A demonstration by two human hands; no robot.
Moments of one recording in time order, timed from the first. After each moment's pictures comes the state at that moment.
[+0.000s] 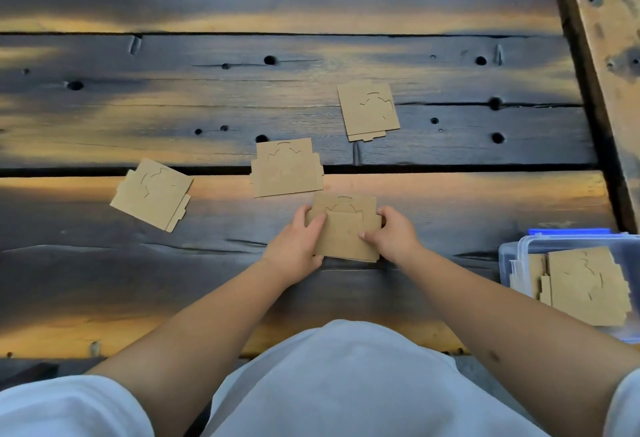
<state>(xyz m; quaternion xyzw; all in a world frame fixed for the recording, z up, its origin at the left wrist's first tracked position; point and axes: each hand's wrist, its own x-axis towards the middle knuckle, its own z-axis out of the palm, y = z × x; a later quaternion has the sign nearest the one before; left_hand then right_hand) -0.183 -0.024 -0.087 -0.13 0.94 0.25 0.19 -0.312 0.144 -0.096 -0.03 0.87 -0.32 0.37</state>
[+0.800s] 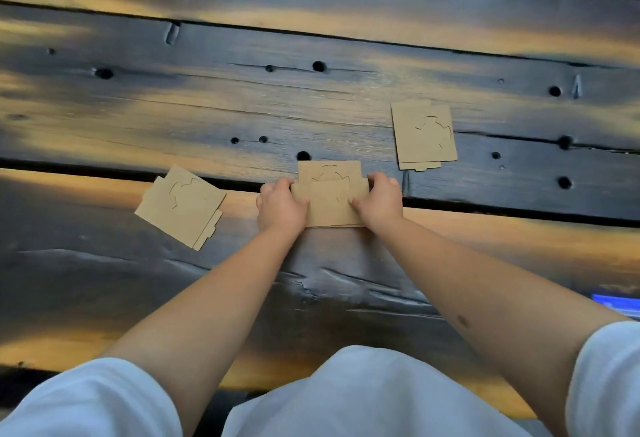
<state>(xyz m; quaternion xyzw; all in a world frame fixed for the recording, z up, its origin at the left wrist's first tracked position) -0.242 -0.150 -0.111 -0.52 0.78 0.33 0.07 -0.358 -0.022 -0.101 -0.08 0.91 -0.26 0.31</state>
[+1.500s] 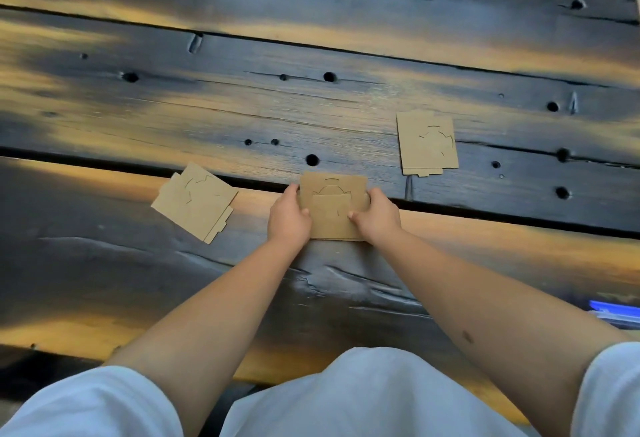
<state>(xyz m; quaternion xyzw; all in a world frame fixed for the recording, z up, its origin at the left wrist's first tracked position) -0.218 -0.133 -0.089 -0.49 0.77 0.41 0.02 -0.332 -0.012 -0.089 -0.10 0.89 -0.26 0.36</state>
